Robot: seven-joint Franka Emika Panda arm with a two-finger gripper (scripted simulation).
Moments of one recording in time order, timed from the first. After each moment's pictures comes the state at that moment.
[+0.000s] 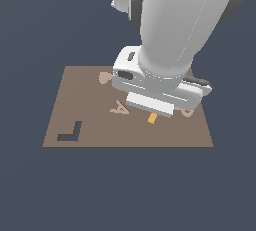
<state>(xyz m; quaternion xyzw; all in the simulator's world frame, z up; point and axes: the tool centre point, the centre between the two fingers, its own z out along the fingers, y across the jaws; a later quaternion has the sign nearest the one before) 0.035 0.061 0.084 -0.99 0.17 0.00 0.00</state>
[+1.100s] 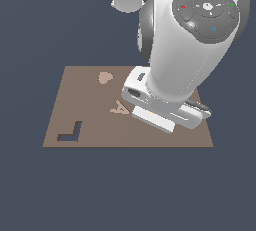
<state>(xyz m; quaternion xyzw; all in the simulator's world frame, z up) 0.057 0.080 0.042 -0.97 0.23 0.00 0.00</state>
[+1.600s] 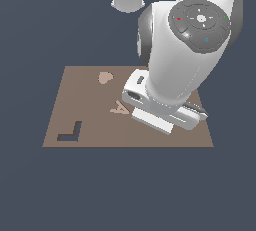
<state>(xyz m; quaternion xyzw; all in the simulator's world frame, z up) 0.056 0.079 0.030 -0.97 0.23 0.00 0.00</state>
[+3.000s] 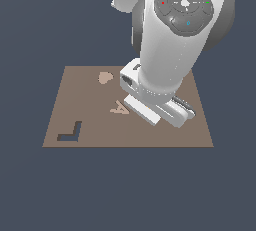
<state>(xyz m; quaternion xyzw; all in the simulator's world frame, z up) 0.035 0.064 0.034 -0.94 0.34 0.00 0.00</state>
